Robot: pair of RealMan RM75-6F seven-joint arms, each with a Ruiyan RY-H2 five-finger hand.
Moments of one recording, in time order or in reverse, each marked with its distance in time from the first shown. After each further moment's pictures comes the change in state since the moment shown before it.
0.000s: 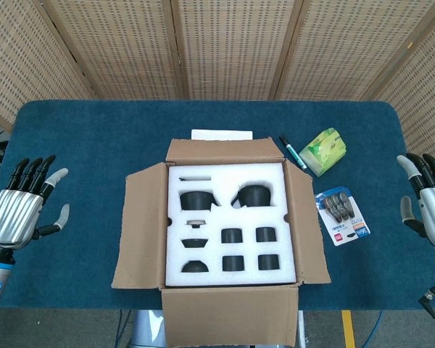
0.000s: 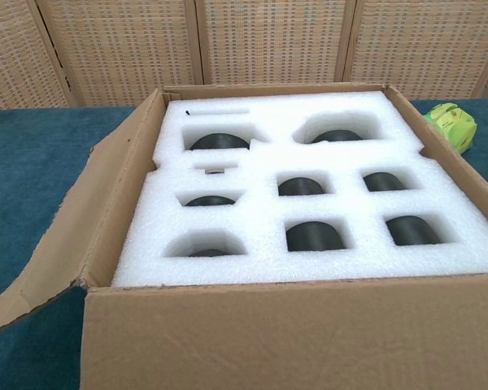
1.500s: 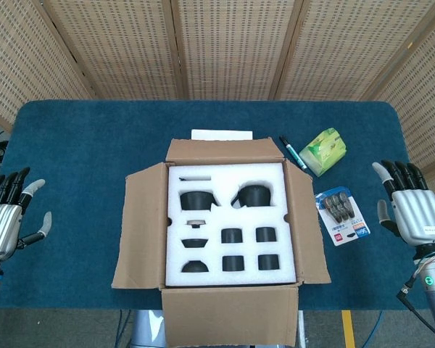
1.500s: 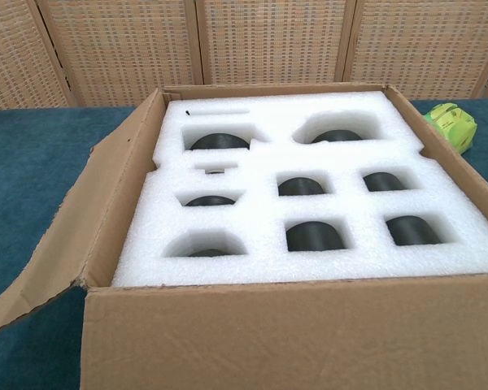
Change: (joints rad) left arm 0.162 -0.038 -0.095 -0.007 -0.063 -0.027 -0.006; right arm 0.043 -0.158 -0.009 0.081 0.032 -0.055 -0.072
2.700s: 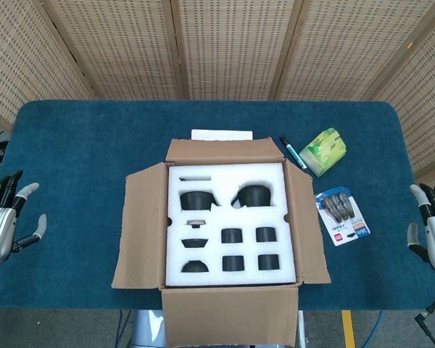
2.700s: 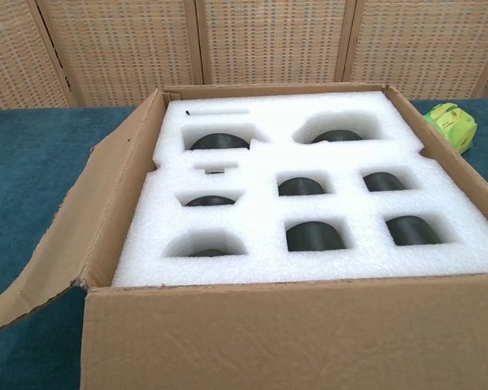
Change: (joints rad) left arm 0.053 -0.004 -0.031 -0.009 0.002 -0.002 0.004; right arm -0.155 -0.017 -0.061 0.004 -0.007 0.152 0.028
